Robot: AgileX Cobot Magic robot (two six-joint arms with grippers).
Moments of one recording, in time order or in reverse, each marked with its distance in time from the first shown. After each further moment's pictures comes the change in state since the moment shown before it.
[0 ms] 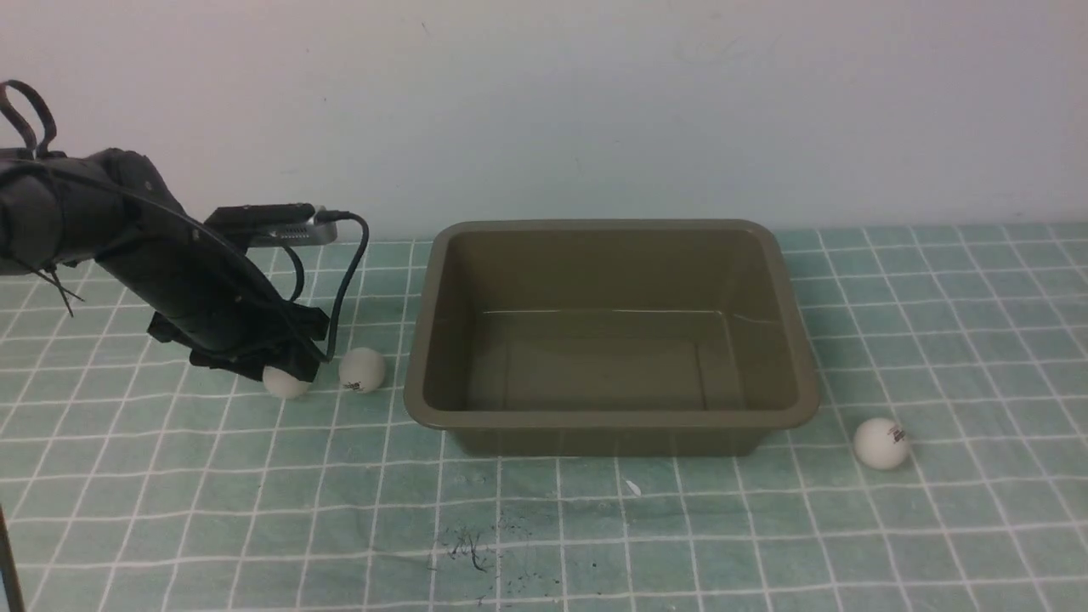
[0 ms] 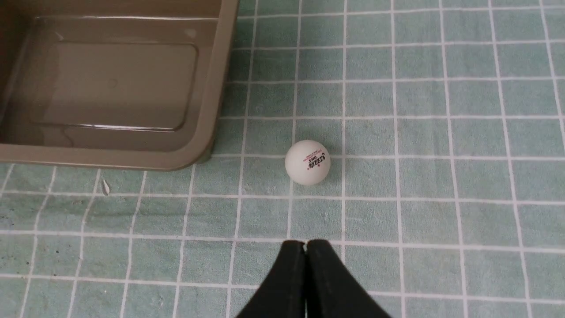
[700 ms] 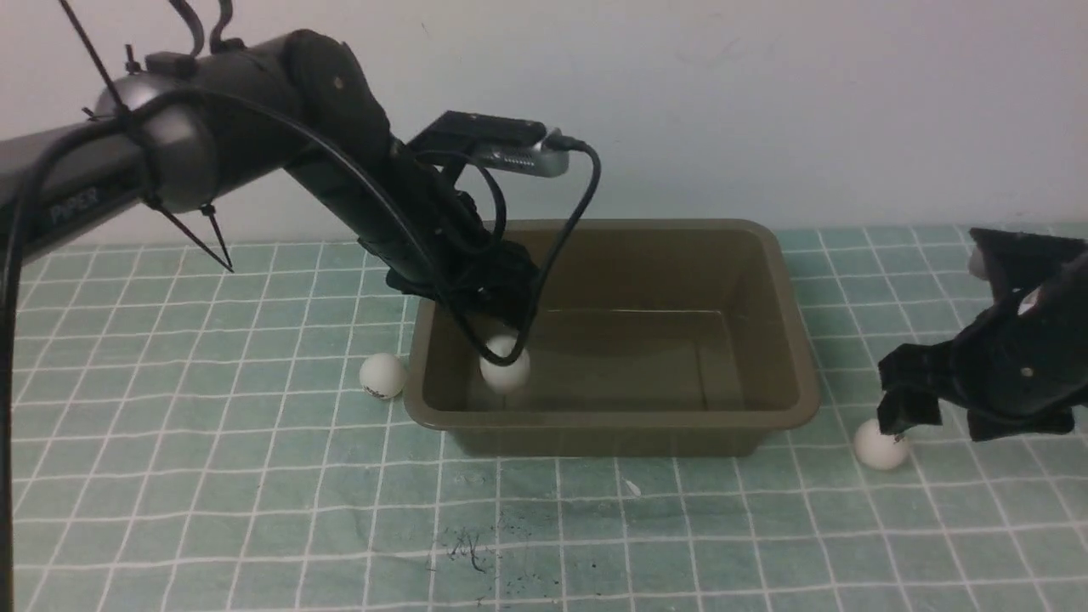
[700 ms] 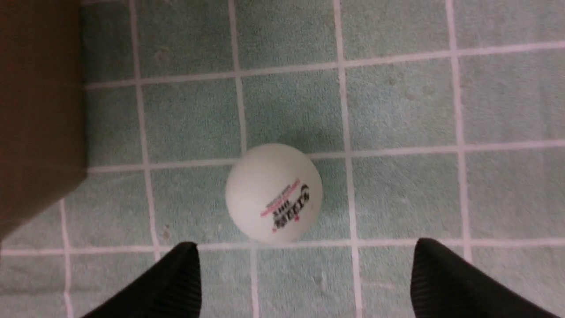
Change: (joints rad) right arm 0.000 0.726 -0.126 0.056 -0.213 -0.014; left arm -0.370 -0.080 -0.170 -0.087 0.124 0.020
